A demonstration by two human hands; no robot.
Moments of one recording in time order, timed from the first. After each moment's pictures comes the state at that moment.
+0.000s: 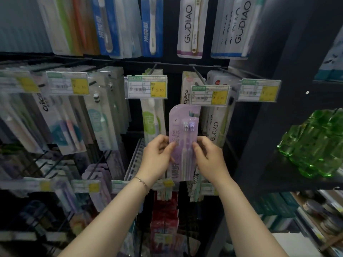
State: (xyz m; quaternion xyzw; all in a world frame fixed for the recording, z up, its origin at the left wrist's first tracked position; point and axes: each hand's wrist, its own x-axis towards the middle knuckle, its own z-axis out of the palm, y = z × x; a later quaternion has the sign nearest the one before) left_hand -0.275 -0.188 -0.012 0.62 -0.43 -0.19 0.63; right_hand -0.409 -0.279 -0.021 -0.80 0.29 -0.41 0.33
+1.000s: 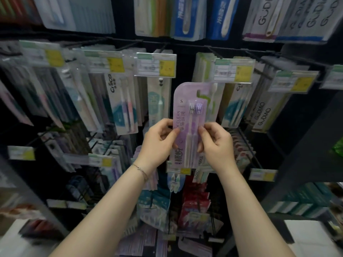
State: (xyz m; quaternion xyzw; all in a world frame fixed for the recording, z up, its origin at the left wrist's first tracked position) left_hand -0.167 -0.075 -0.008 0.60 -0.46 -0.18 0.64; right_hand -0.296 -0.172 -0.017 -0.74 0.24 -0.48 0.39
